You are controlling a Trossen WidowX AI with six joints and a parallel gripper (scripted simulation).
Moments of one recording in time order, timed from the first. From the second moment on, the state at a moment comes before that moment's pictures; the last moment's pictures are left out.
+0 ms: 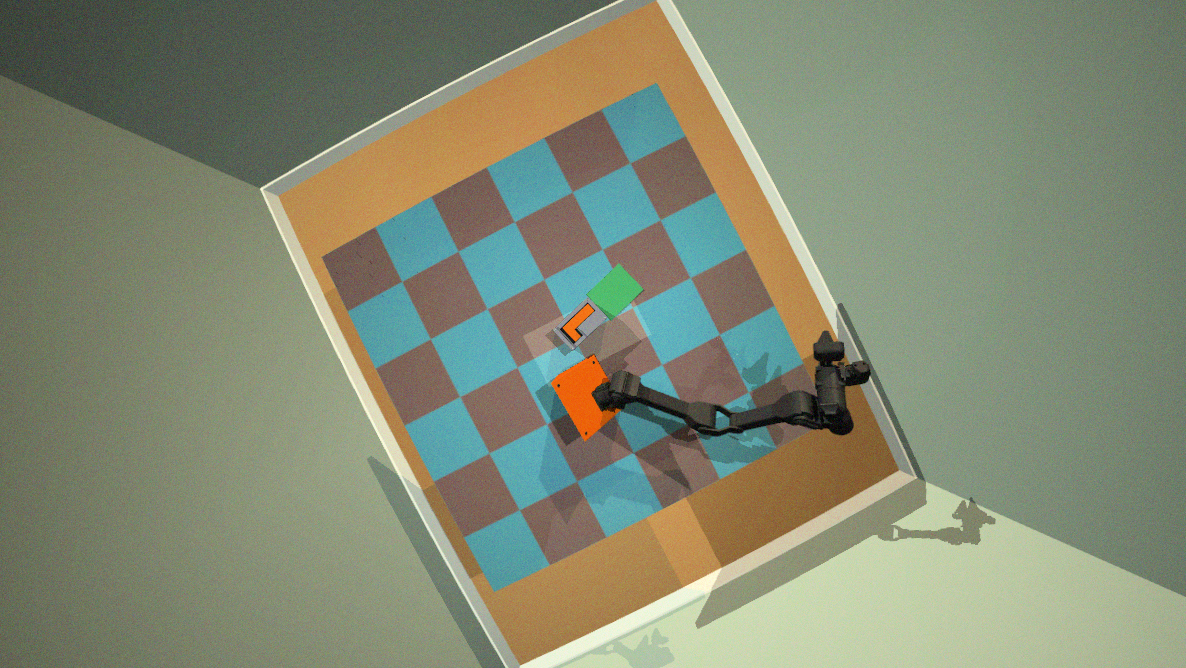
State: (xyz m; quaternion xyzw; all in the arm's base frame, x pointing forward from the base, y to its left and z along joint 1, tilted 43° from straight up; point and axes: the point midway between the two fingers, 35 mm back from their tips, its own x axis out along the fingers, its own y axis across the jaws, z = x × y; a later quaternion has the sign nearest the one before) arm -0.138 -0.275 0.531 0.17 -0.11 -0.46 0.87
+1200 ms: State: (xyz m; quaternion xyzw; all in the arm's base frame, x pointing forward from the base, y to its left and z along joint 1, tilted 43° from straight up) arm 0.205 -0.020 0.562 -0.16 -0.09 -0.25 0.95
